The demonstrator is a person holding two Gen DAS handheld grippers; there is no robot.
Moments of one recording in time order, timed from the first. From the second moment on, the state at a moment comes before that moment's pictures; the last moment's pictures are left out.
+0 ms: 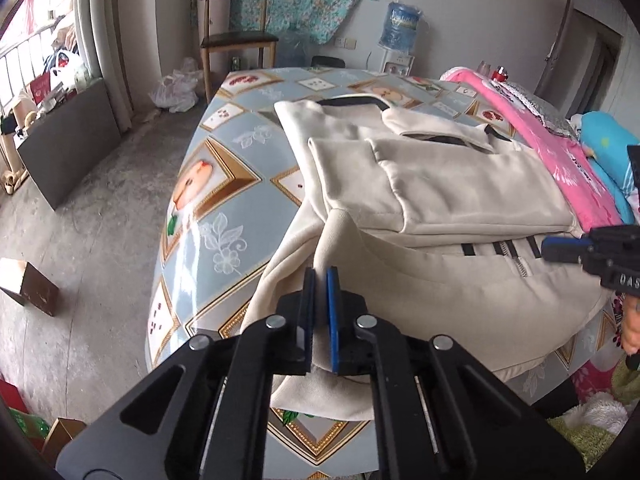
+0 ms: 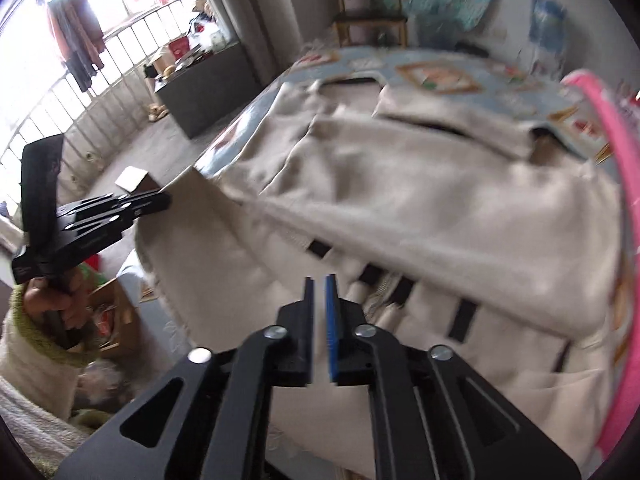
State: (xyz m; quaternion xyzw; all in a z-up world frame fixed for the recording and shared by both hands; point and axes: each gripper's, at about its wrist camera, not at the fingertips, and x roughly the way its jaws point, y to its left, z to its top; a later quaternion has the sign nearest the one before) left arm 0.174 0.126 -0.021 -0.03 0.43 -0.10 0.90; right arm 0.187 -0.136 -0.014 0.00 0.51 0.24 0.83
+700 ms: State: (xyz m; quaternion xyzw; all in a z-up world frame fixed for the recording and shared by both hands) left arm 0.183 0.140 -0.026 -0.07 0.43 -0.11 0.89; right arm 0.173 -0.113 -0.001 -0.14 0.44 0.17 0.87
